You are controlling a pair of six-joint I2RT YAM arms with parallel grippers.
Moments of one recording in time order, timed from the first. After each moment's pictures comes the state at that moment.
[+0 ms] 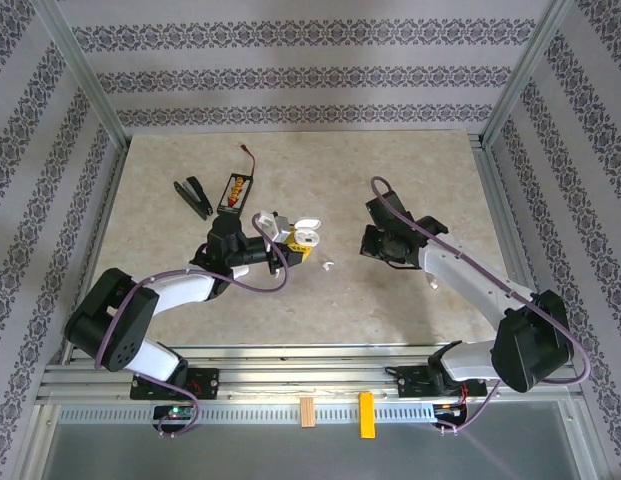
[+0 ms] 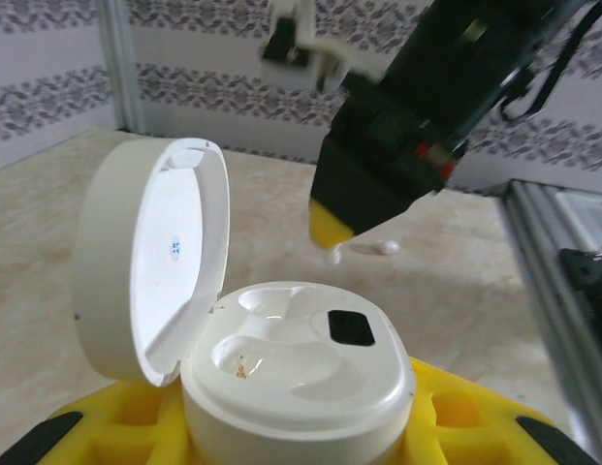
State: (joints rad) left arm -0.48 1.49 0.58 0.75 0.74 0.08; right arm 0.51 1.34 1.01 -0.73 0.08 0.73
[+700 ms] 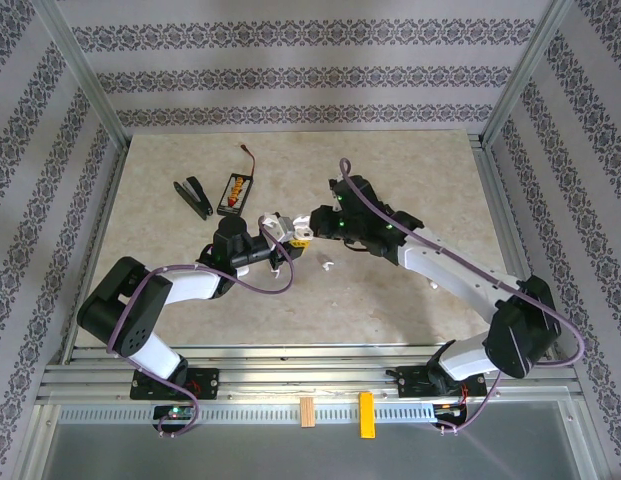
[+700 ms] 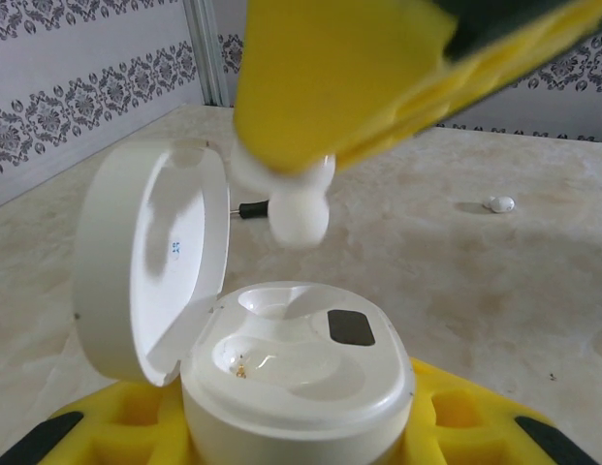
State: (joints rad) left arm -0.48 1.58 0.58 0.79 0.58 0.21; right arm 0.69 1.44 1.15 -0.39 -0.12 0.75
